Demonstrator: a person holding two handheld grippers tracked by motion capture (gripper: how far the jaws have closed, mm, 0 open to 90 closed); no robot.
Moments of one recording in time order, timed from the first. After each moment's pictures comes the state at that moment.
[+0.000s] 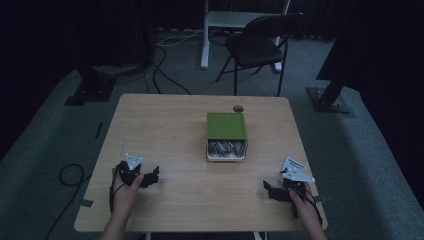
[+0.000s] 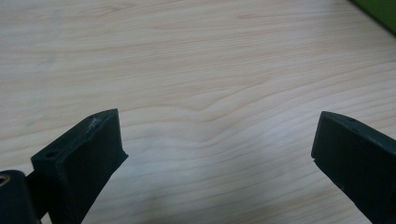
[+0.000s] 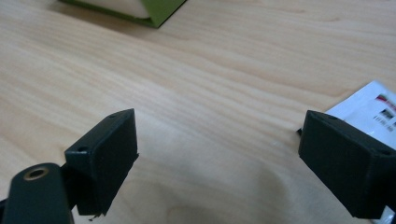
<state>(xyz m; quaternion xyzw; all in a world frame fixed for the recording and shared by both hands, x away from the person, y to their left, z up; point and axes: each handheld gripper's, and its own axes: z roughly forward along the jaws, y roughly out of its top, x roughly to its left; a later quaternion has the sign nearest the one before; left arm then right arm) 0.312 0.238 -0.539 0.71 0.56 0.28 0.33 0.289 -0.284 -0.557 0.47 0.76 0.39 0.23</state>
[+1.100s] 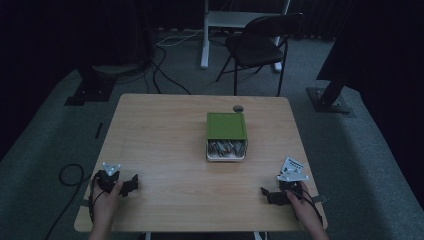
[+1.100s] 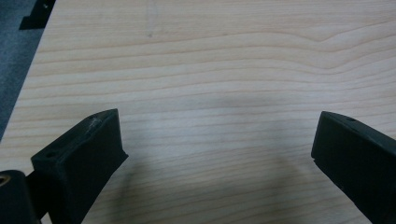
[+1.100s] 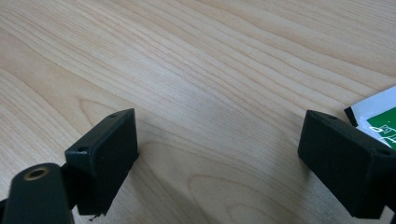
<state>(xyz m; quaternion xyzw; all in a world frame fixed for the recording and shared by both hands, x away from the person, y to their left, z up) 0.291 0.292 -0.550 0.68 0.62 0.28 0.27 0.292 -0.281 -0.563 0.43 0.81 0.35 0.18</state>
